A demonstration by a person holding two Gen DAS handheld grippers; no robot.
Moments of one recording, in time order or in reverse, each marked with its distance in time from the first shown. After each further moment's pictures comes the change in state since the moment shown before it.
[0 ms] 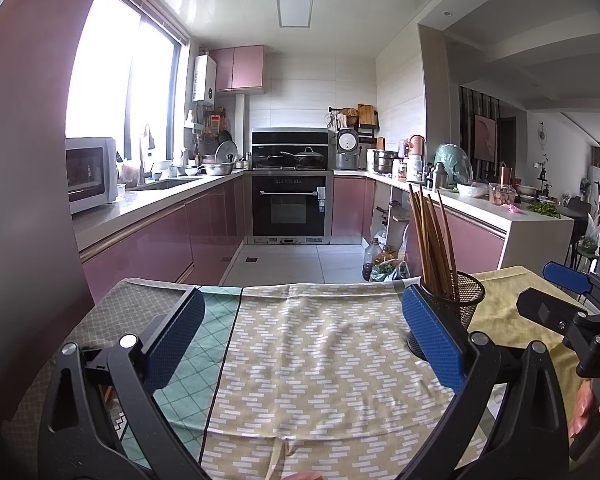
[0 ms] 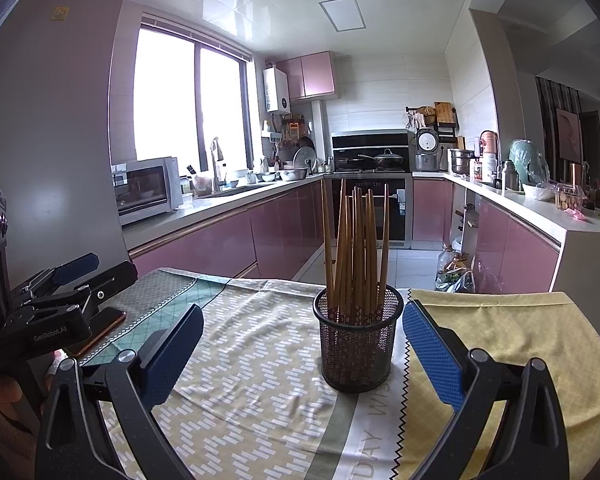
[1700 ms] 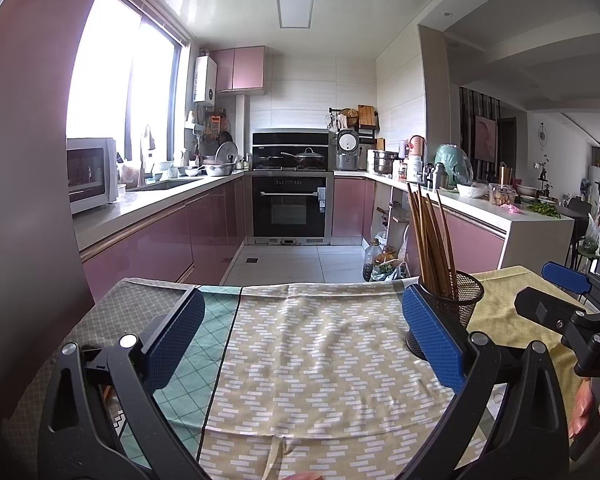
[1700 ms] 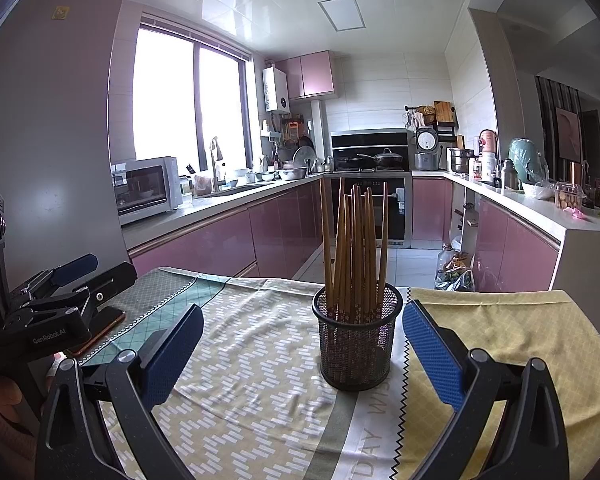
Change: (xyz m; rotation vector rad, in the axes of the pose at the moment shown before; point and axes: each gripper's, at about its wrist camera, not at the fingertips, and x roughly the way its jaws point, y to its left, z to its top) left arm -0.002 -0.002 0.000 0.001 -0.005 0.001; right arm -0.001 0.000 -0.001 0.001 0.001 -0.002
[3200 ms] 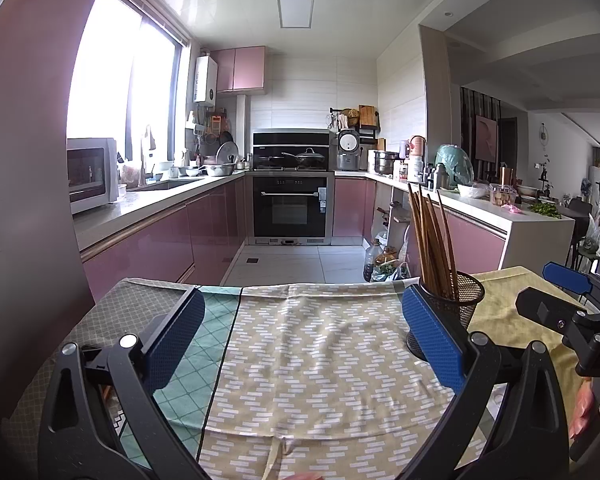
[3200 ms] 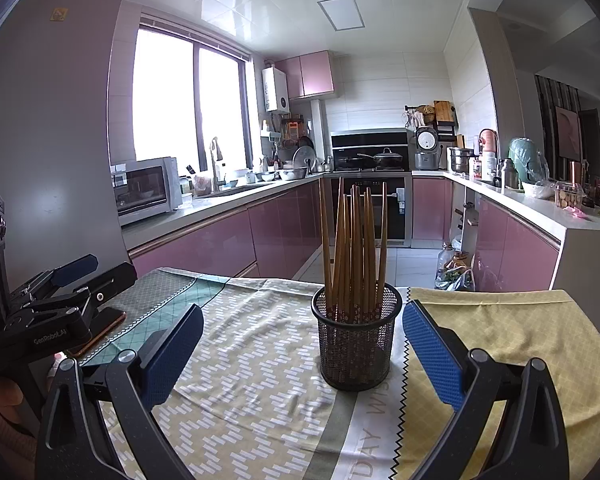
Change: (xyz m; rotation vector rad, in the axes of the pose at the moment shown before) left arm -0.001 -0.002 -0.003 0.000 -0.001 0.001; right arm 0.000 -0.001 -0.001 0.001 0.006 -0.001
